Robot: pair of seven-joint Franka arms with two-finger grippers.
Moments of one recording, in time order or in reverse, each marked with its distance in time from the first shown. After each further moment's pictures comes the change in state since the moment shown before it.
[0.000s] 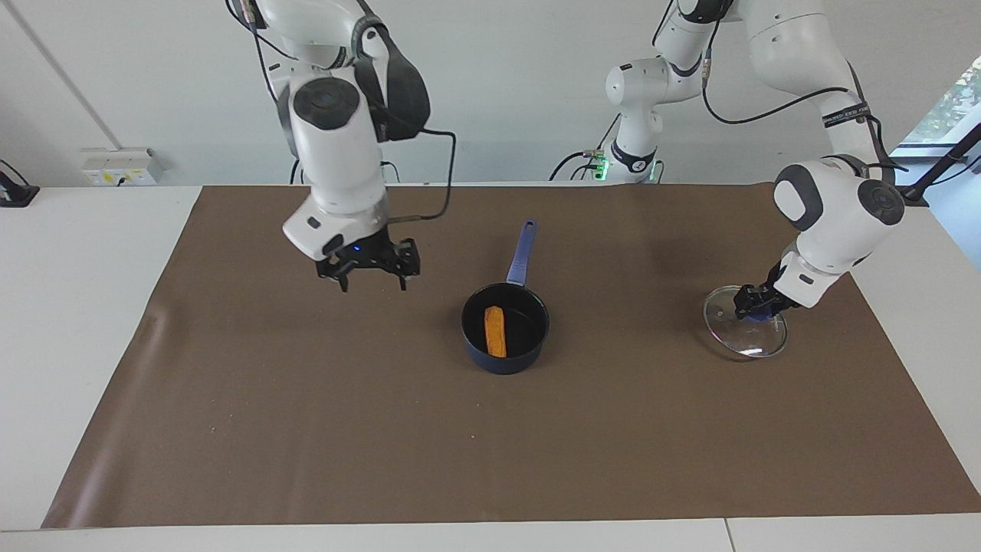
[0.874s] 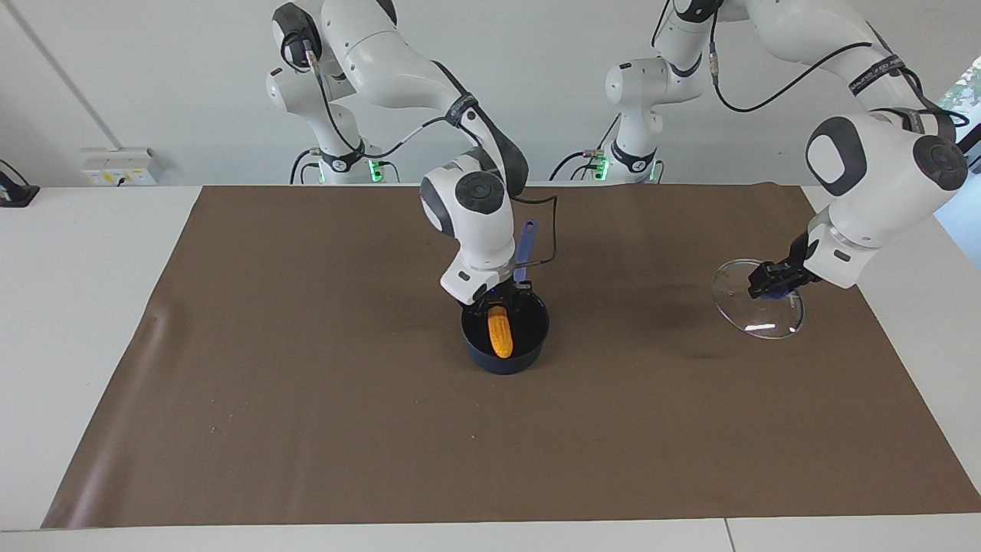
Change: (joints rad) left arm -0.040 -0.004 0.001 0.236 -0.001 -0.299 -0.155; right arm 0.278 0.283 0.043 -0.122 0.105 0.455 0.294
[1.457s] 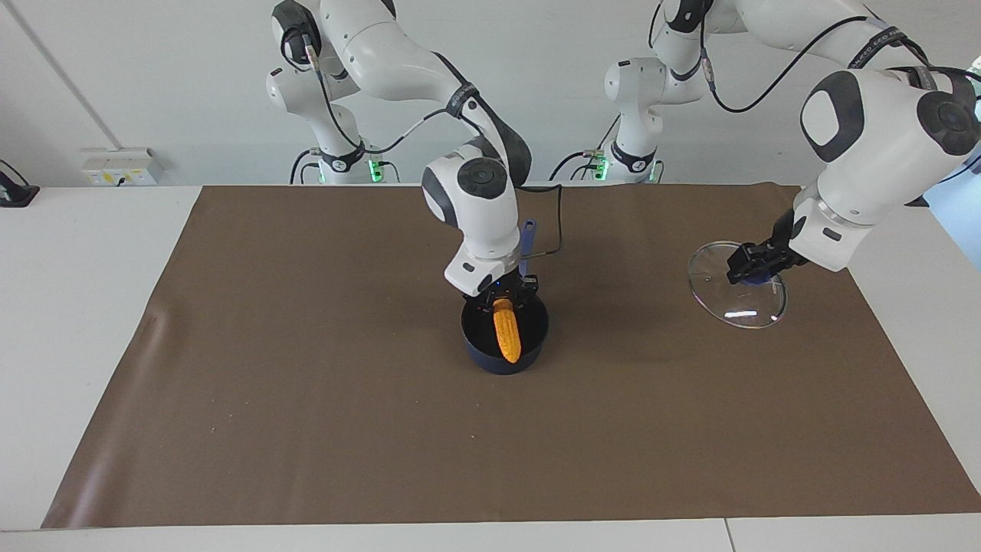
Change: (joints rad) left arm -0.101 0.059 -0.001 0.337 -0.028 -0.313 -0.118; right arm 0.010 0.007 0.005 0.005 -0.002 0.034 0.000
